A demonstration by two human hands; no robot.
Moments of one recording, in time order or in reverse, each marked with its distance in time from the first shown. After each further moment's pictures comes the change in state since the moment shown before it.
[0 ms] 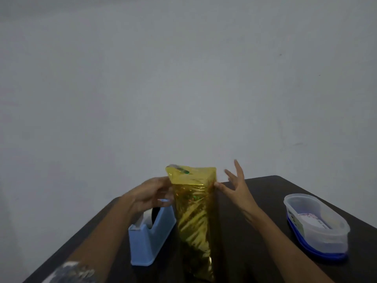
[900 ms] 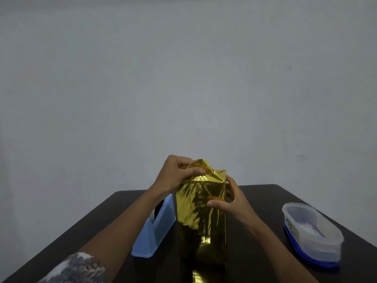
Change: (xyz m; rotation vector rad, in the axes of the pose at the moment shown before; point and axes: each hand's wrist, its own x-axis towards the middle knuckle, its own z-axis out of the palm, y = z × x) left_hand -0.024 0.028 0.046 0.251 0.190 0.663; right_hand -0.024 -0.005 0.013 -0.145 -0.143 -0.042
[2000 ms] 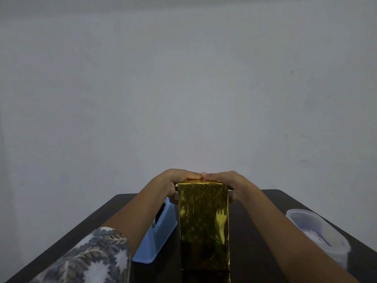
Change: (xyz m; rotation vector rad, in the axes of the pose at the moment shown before) left_hand 0.032 -0.006 0.000 0.003 -0.166 -0.966; right_hand 0.047 -0.075 0.004 0.110 0.047 0.555
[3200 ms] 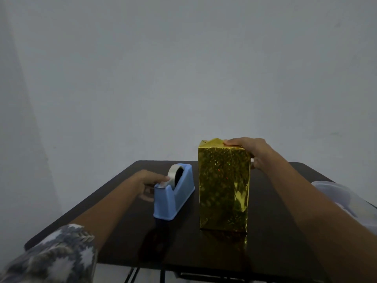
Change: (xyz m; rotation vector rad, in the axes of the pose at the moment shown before) left_hand -0.001 -0.126 -0.071 -0.102 0.318 -0.132; right_hand 0.005 0.004 0.008 0.083 0.152 -0.055
